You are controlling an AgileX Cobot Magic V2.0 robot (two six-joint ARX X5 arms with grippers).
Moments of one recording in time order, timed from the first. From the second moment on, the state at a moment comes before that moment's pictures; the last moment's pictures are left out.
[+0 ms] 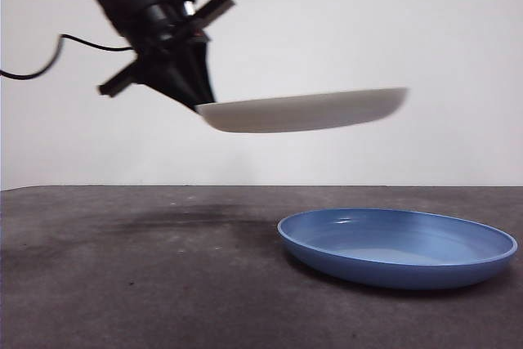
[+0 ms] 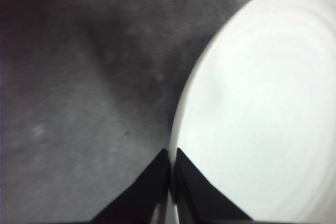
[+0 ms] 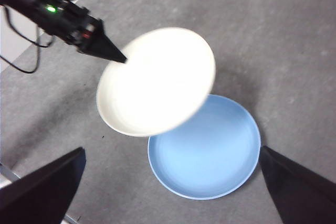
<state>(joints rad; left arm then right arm) -0.46 1.79 1.55 -0.82 0.42 -0.28 0.21 0.62 1.15 -1.05 -0.39 0.09</state>
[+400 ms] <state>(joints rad) -0.60 2.03 1.81 -0.93 0.40 -0.30 0.21 0.62 1.24 -1.15 -0.39 0.05</state>
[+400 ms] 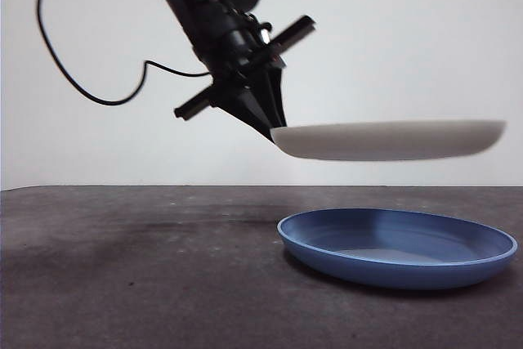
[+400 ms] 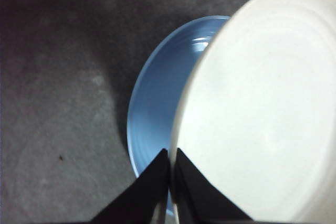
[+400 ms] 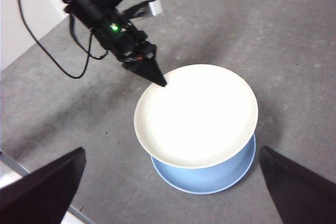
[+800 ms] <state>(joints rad) -0.63 2.13 1.84 -0.97 0.39 -0.30 0.21 0.61 1.25 -1.17 -0.39 0.05</state>
